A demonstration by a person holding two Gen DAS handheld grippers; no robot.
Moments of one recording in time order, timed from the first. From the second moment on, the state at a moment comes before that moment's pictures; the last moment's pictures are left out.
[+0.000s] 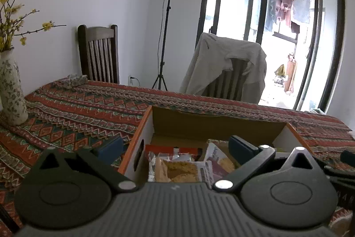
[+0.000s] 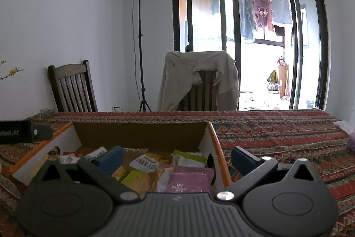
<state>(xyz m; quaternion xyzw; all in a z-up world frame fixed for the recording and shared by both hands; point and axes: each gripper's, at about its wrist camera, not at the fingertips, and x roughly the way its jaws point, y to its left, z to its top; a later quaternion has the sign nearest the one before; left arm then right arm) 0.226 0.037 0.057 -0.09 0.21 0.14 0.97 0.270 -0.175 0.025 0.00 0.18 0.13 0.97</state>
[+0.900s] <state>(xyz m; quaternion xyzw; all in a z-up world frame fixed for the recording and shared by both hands) 0.128 0.065 0.004 -0.07 0.24 0.13 0.96 0.183 -0.219 -0.015 -0.06 0.28 0.11 0.95</state>
